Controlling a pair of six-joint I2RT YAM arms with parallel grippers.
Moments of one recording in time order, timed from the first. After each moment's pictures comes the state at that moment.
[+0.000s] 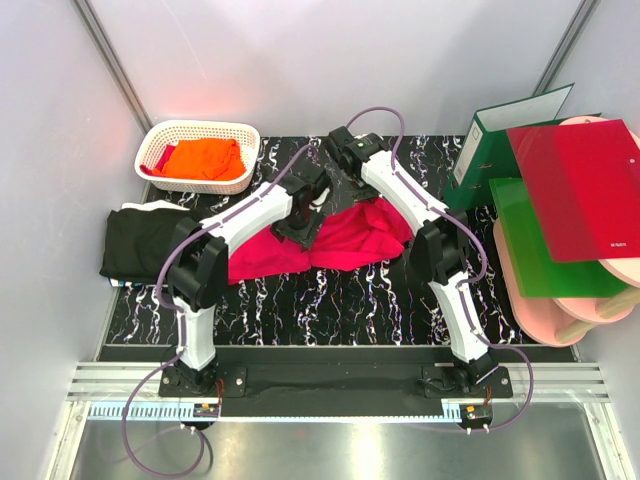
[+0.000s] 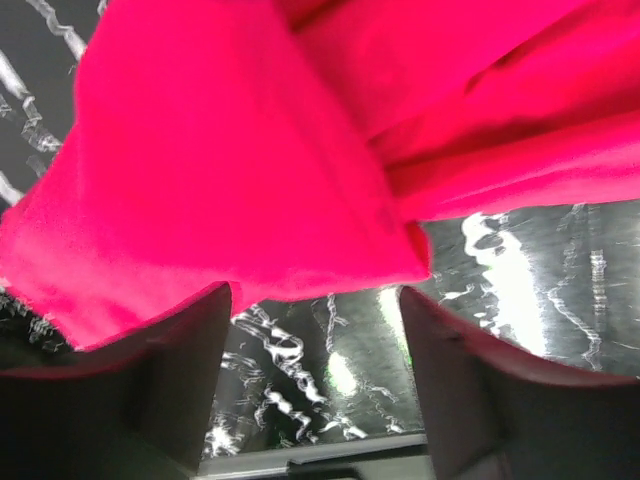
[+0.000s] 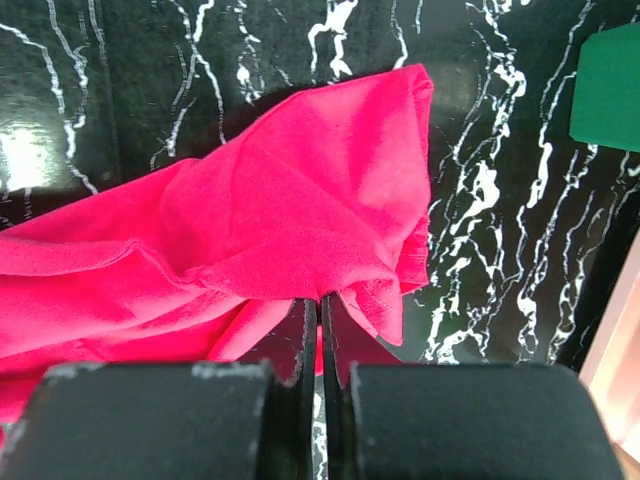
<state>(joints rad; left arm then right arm) -0.61 1.95 1.65 -1.04 -0.13 -0.17 0.58 2.33 2.34 -1.27 0.48 0.36</state>
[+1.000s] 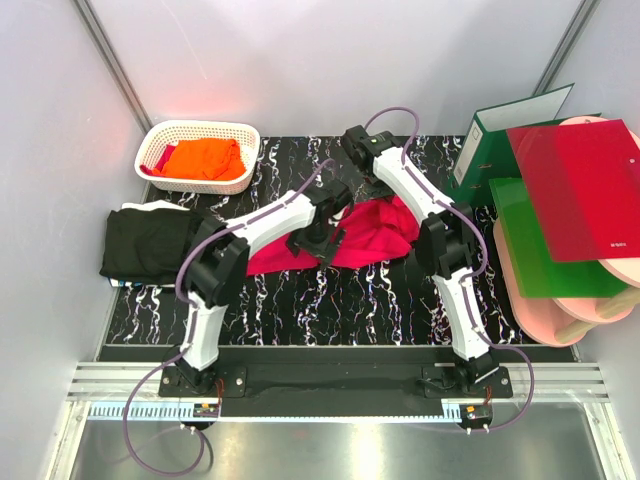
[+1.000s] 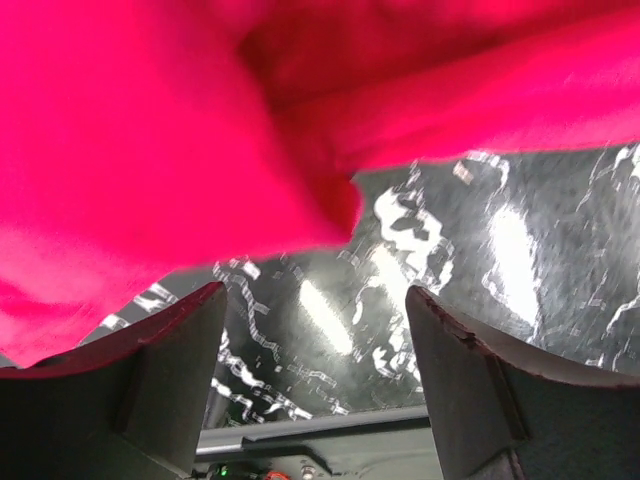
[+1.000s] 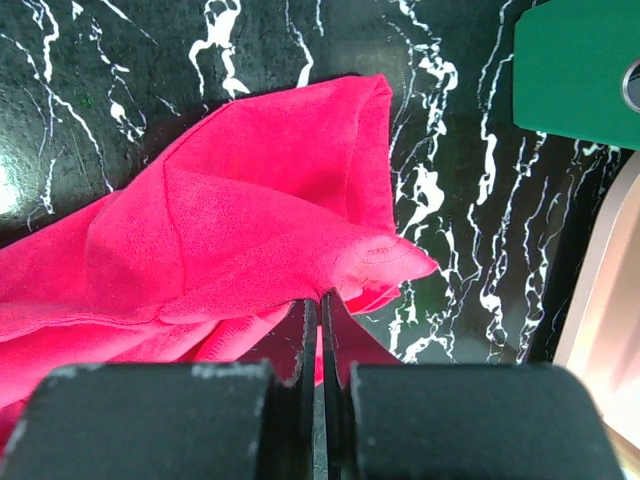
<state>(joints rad) -0.71 2.04 1.68 -1.10 -0.11 -0.28 0.49 2.35 2.31 -1.28 0.54 0.37</state>
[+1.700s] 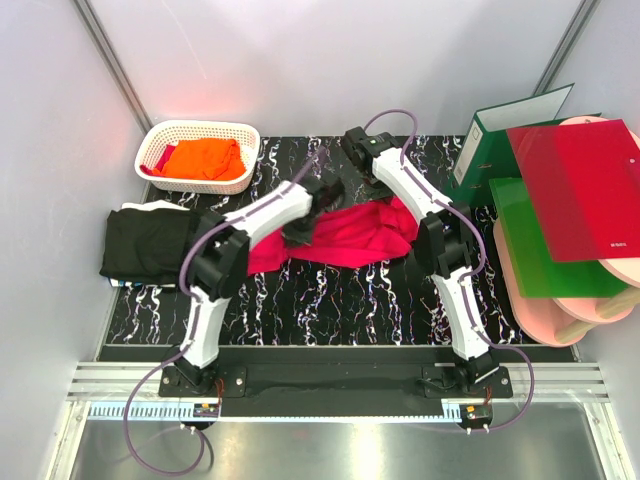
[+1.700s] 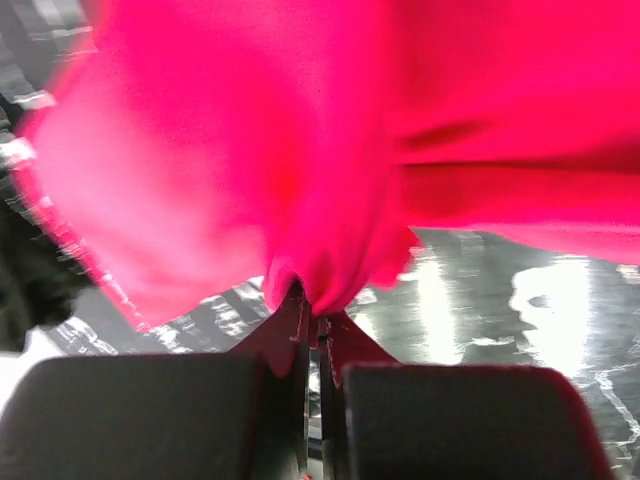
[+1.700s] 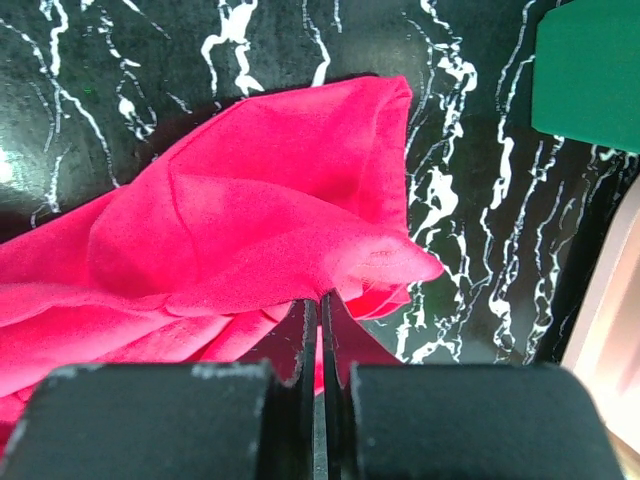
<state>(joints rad) -0.67 2.13 1.79 -1.20 -0.37 -0.35 0.49 2.37 2.31 -1.27 0.52 0.36</state>
